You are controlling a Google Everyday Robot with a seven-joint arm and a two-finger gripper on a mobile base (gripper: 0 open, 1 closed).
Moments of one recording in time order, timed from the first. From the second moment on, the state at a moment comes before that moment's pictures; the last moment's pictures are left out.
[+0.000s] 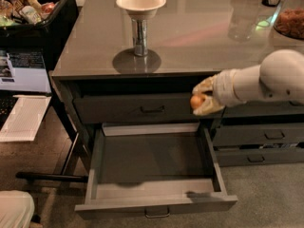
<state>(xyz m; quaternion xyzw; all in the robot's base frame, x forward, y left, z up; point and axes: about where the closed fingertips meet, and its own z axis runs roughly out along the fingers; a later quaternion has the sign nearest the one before) 0.602 -0.164 0.788 -0.70 0.59 -0.04 0.41</state>
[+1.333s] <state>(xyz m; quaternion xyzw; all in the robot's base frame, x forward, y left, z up) 0.709 -0.177 0.910 -0.55 0.63 -0.05 0.55</state>
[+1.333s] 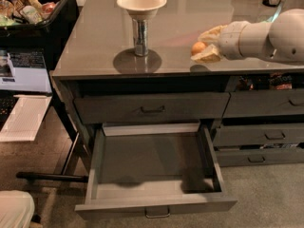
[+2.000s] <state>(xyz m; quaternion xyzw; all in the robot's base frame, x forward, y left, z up) 0.759 -0.187 0.902 -0.49 0.68 -0.01 0.55</state>
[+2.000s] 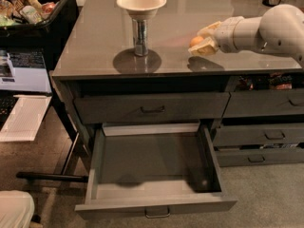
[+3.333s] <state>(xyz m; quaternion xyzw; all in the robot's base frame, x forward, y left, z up) 0.788 -0.191 0.880 -0.48 0.74 0.02 0.48</state>
